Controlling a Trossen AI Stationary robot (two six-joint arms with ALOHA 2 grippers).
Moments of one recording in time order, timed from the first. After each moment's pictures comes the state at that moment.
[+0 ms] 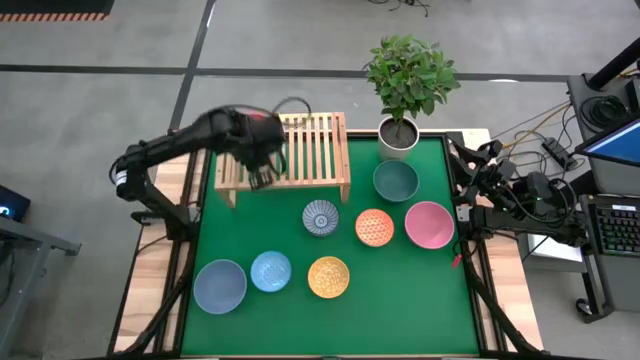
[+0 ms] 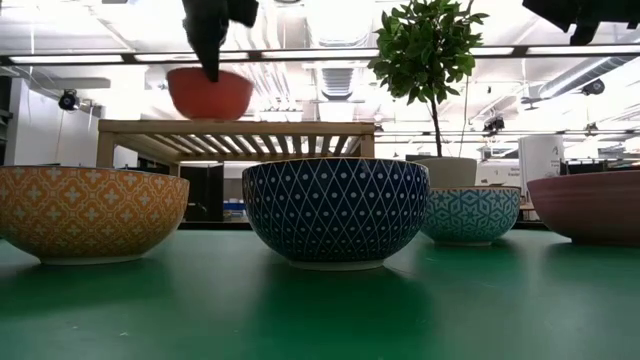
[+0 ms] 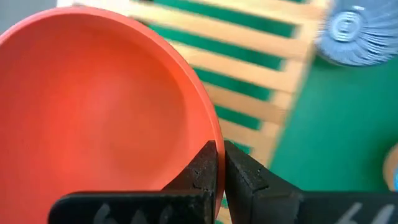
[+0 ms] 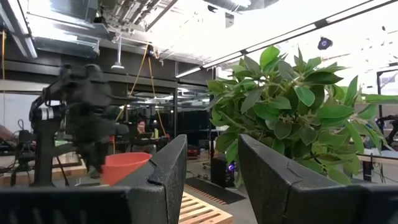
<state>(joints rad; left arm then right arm) 0.31 1.56 1.75 -1.51 -0.27 -0.01 -0.14 0.05 0.34 0.16 0.39 -0.22</state>
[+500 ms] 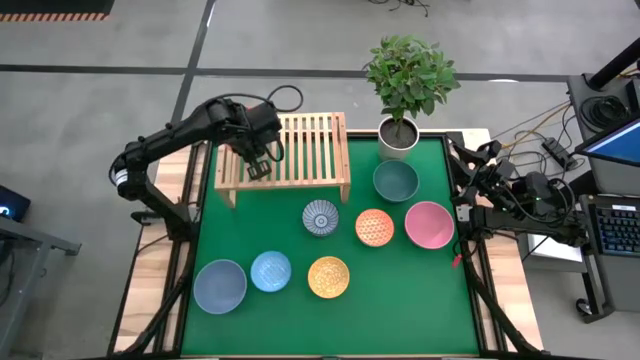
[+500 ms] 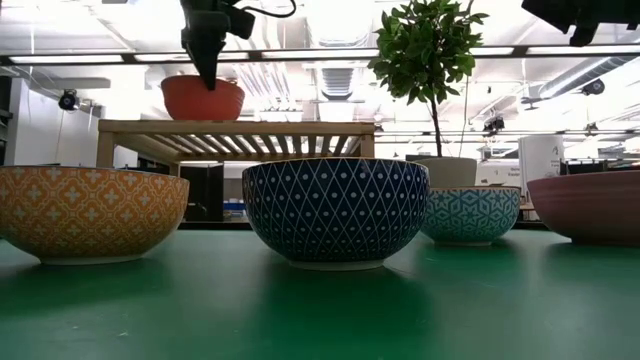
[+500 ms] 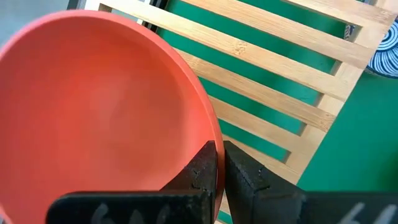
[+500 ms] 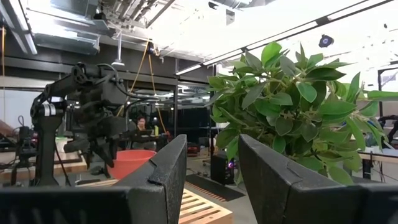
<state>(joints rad) 0.41 1.56 1.74 -1.50 -0.27 0.00 -0.14 0.05 0.34 0.14 0.39 -0.22</state>
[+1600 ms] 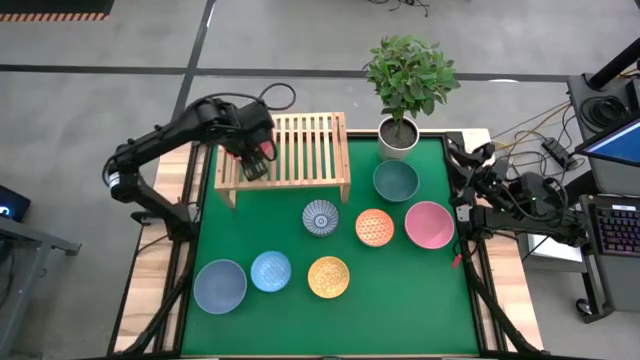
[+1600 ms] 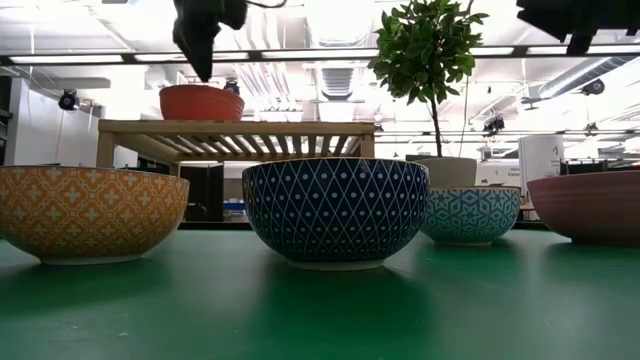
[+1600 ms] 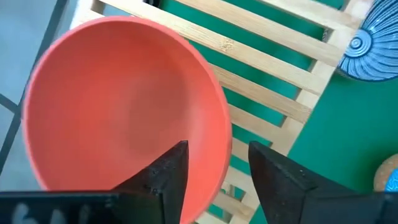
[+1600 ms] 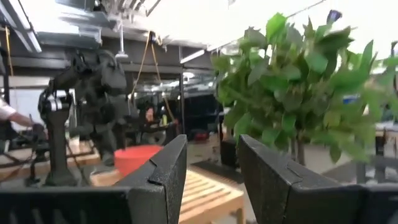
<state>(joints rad) 0.41 1.50 1.74 -1.51 -0.22 -0.04 -0.14 0.05 0.34 0.06 0.39 -0.10</state>
